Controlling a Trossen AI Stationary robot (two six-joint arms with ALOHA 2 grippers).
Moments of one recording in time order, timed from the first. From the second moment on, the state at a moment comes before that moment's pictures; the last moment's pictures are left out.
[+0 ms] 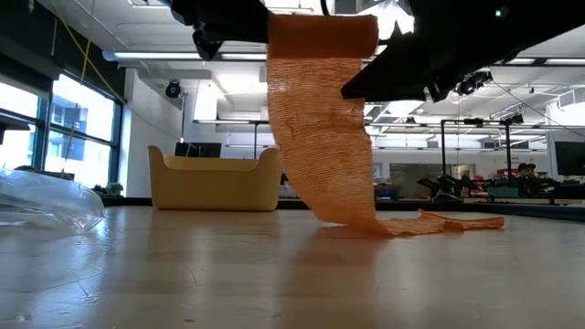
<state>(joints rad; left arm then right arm) -0.39 1.48 0.92 0.07 -0.45 -0.27 0.50 1.66 0.74 0.43 0.90 0.30</state>
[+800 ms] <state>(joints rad) -0.40 1.48 0.92 0.07 -0.27 -0.27 0.53 1.50 0.74 0.40 1.09 0.10</state>
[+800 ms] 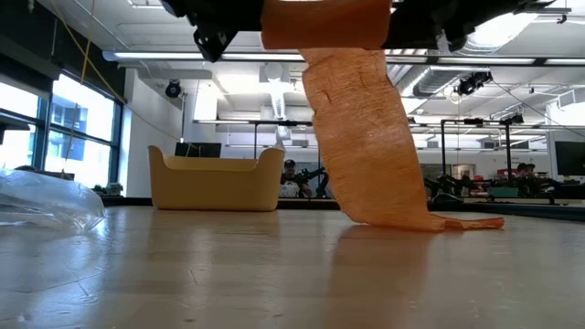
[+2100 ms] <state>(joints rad) -0.39 1.49 0.92 0.09 -0.16 -0.26 0.49 1.50 0.88 0.20 1.05 -0.11</state>
